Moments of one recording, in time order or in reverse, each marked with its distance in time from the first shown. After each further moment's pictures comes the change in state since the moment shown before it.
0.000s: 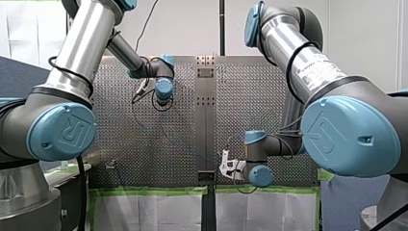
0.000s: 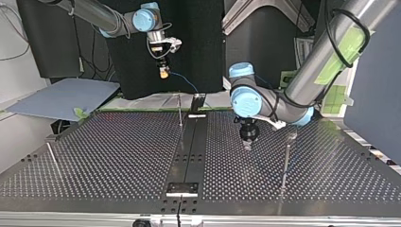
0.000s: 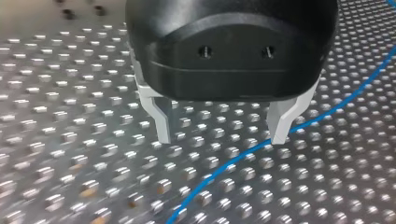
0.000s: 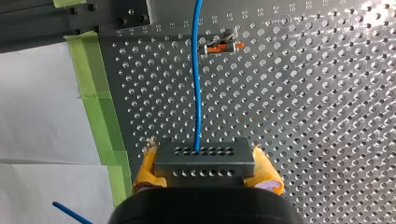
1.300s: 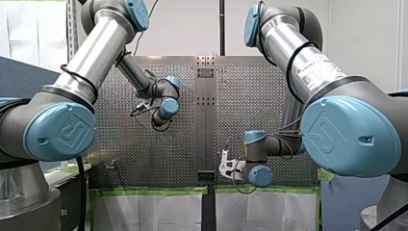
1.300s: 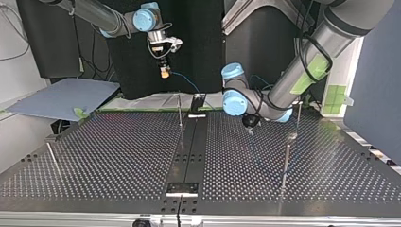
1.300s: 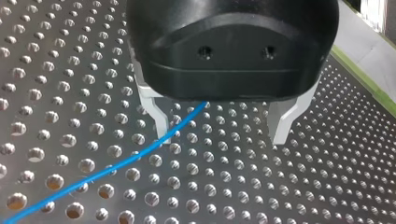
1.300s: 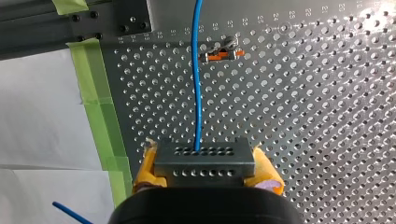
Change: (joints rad) left arm -0.014 -0.169 0.015 -0.011 -0.183 0.103; right arm 0.003 0.000 0.000 -0.001 -0.012 0.002
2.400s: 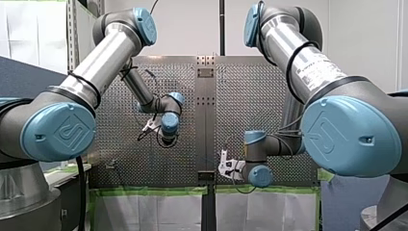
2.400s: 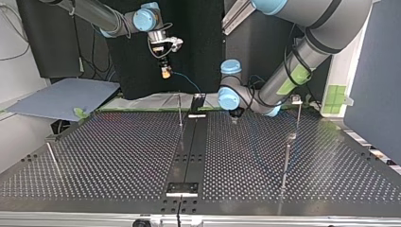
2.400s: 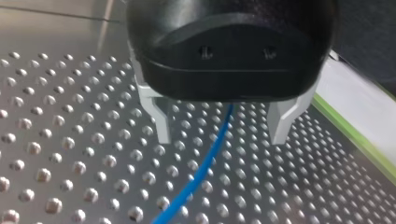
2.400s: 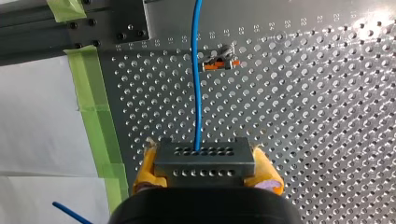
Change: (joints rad) left arm -0.017 -0.126 0.000 -0.007 0.219 -0.251; right arm 0.002 0.000 0.000 -0.012 -0.017 -0.009
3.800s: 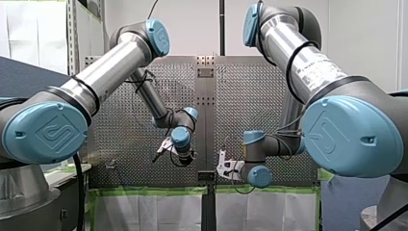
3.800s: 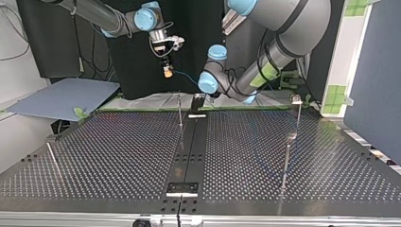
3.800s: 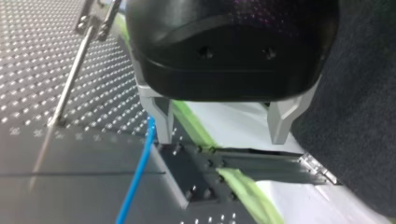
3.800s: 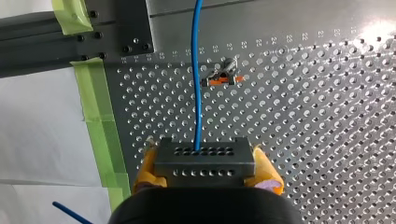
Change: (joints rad) left arm -0.135 -0.130 0.010 -0.046 0.123 -0.161; right arm 0.010 0.000 0.000 0.004 -0.016 -0.001
